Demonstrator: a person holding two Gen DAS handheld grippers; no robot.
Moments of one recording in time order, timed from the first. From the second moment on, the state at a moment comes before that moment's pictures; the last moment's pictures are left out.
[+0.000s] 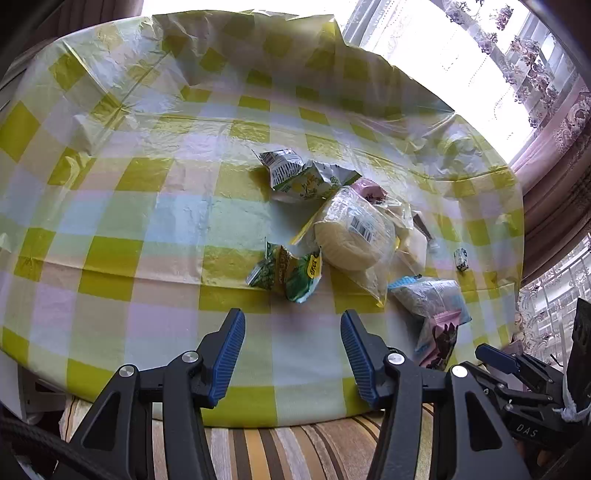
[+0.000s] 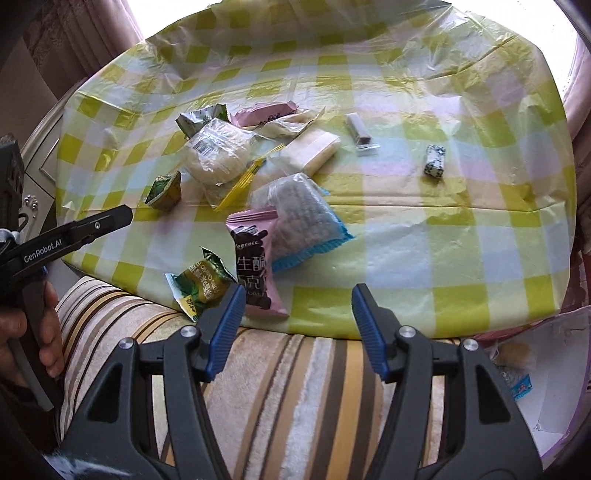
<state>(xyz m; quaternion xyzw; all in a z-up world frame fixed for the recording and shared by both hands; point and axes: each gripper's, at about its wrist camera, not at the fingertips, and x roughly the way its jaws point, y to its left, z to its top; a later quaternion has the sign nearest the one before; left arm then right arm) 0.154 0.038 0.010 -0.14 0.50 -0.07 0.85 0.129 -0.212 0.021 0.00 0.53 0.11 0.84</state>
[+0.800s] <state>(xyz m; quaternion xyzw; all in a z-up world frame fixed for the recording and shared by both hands) 0.211 0.010 -0.020 -0.02 0.53 -0.07 0.85 0.167 -0.178 -0.019 -0.03 0.57 0.10 0.81</state>
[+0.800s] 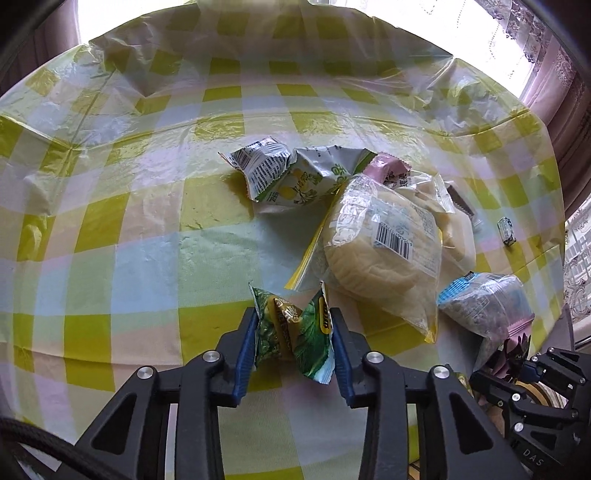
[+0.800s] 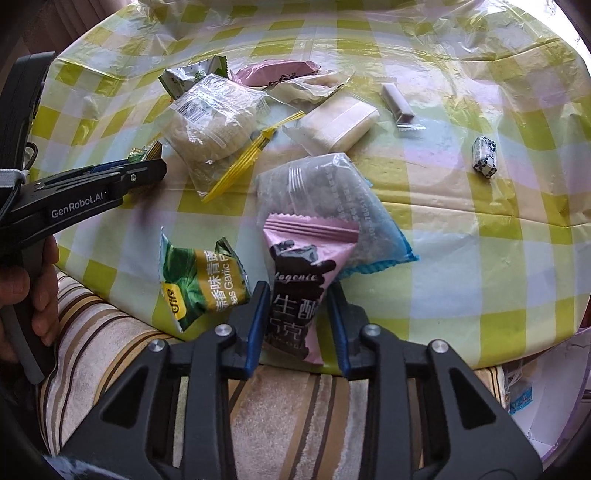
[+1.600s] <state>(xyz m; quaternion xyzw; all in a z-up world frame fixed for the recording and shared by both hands) 0.180 -0.059 0.033 0.05 0.47 -0.06 0.88 0.144 -0.205 0.025 -0.01 0.52 0.08 0.85</state>
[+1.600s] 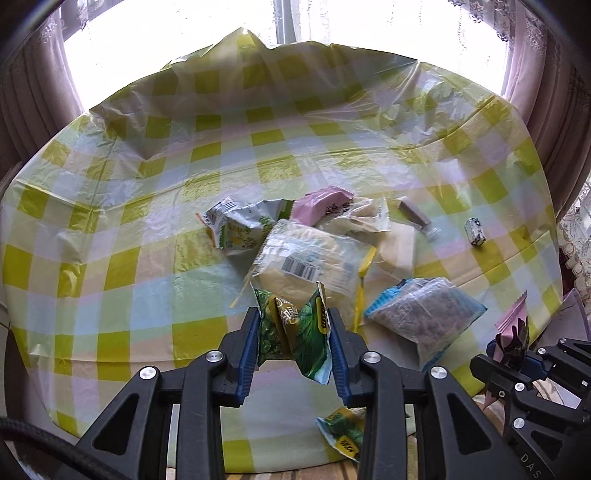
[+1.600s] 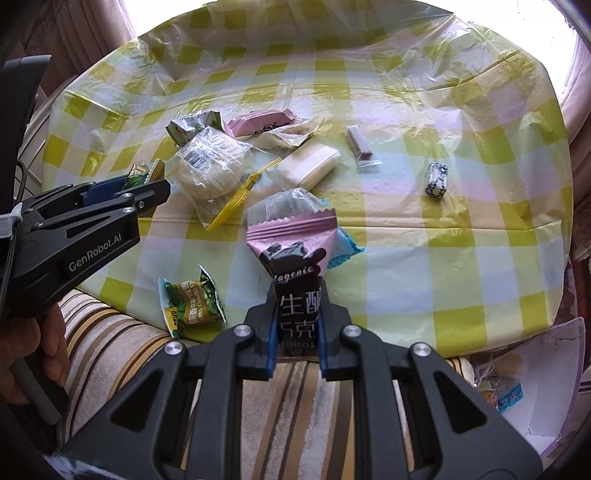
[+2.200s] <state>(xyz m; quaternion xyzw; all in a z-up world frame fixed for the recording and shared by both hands) 0.153 -0.180 0.059 0.10 0.44 -0.18 0.87 0.104 -0.303 0.056 0.04 0.48 -0.01 0.87</state>
